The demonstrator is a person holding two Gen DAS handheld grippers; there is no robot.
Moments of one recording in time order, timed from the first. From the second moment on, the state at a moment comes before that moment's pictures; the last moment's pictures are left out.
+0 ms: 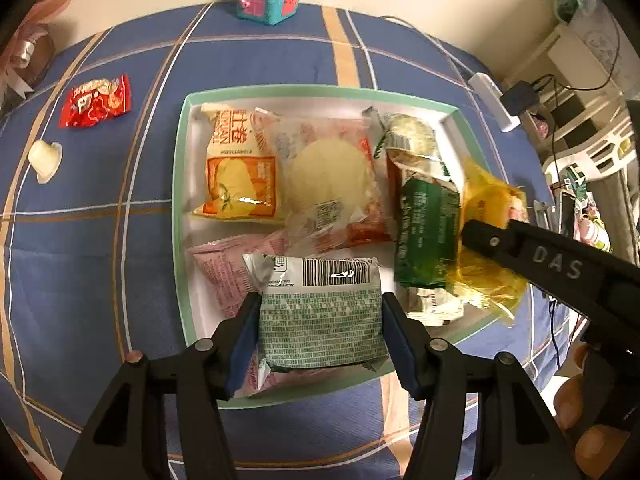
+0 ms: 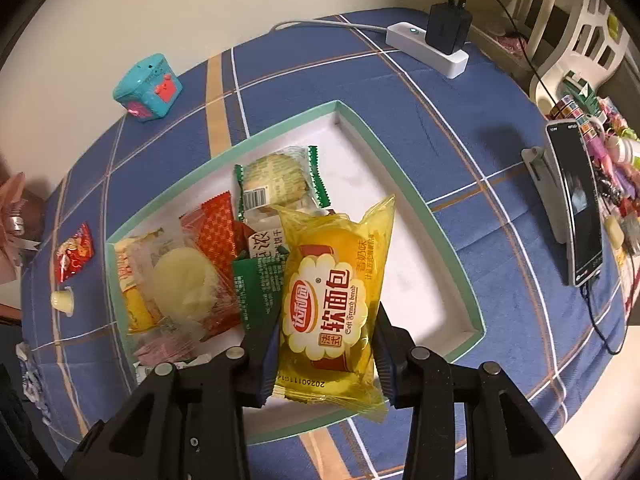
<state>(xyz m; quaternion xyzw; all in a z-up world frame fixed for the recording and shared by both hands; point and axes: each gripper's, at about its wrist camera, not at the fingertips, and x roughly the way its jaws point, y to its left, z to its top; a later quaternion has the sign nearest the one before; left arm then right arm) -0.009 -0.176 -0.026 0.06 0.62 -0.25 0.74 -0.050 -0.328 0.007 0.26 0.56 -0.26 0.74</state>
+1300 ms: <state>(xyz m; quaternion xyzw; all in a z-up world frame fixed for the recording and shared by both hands) 0.014 -0.137 -0.017 0.07 0.59 -0.15 0.79 -0.032 -0.308 0.008 0.20 0.58 -0.26 0.75</state>
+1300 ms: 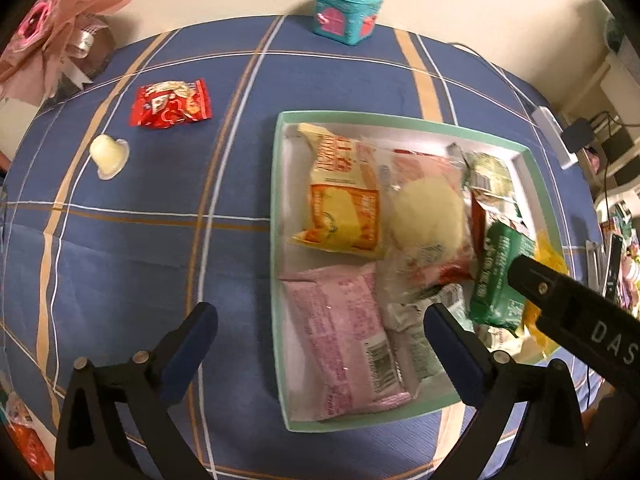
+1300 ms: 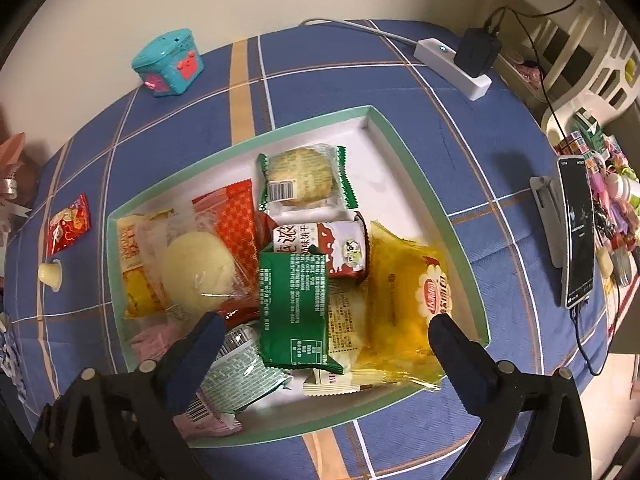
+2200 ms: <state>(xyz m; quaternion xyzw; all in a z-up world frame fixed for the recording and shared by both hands) 0.080 0.016 -0.004 -0.08 0.57 0.04 0.82 -0.001 -0.225 0.031 0.13 0.56 -0.18 0.79</state>
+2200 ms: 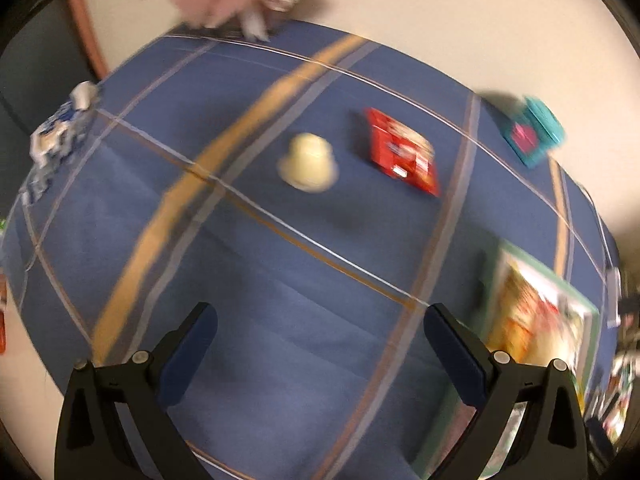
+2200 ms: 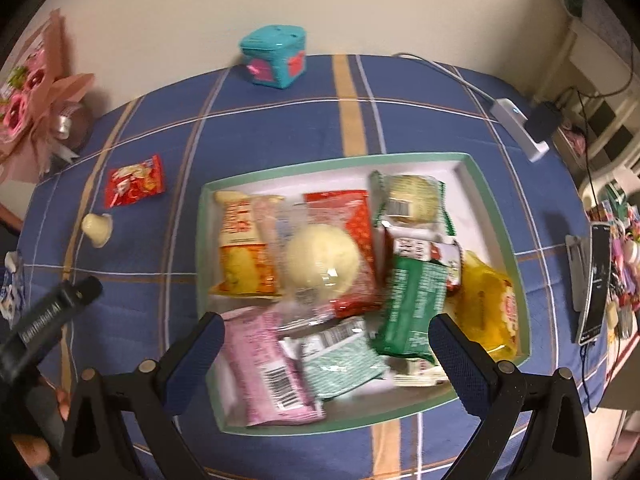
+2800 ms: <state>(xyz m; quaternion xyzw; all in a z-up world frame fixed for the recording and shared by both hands) 0.105 0.097 -0.008 -0.14 0.54 0.10 0.82 0.041 -0.154 0.024 0.10 0.57 -0.12 0.81</state>
